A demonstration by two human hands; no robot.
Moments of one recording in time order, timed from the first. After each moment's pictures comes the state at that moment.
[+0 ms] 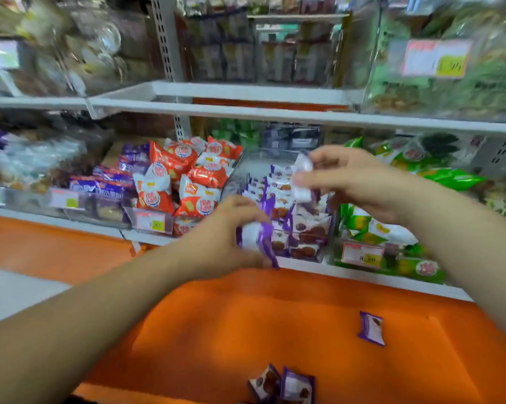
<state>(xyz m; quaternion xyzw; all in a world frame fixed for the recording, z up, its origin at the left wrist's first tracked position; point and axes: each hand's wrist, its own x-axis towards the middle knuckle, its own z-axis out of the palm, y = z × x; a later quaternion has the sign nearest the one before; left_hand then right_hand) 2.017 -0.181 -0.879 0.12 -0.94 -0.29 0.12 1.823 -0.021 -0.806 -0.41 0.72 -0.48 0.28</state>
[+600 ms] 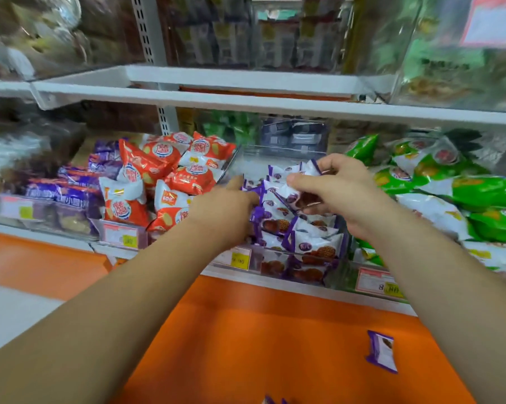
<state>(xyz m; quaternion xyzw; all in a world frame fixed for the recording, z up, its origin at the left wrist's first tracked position) 1.905 -0.243 -0.897 0.25 -0.97 0.02 0.04 1.768 -0.100 -0.870 -0.27 0.73 -0.59 0.20</state>
